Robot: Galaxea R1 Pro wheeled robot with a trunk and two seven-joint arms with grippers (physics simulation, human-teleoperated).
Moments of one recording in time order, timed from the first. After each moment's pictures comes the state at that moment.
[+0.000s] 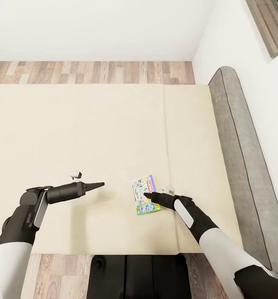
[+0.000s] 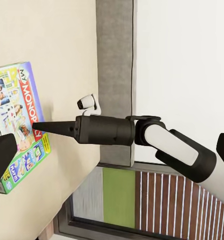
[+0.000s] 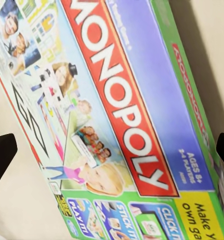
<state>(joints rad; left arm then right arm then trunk) -0.71 0.18 0.18 -1.16 0.16 0.93 -1.36 -0.85 0.04 0.28 -0.65 -0.59 0.46 0.20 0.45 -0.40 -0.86</state>
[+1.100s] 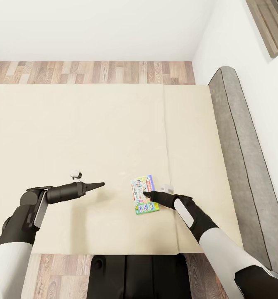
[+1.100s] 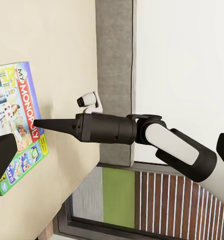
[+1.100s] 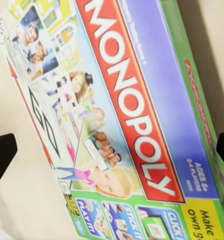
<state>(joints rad) -0.71 0.18 0.18 -1.16 0.16 0.93 -1.36 -0.85 0.04 0.28 -0.66 -0.59 0.45 0.23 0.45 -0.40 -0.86</state>
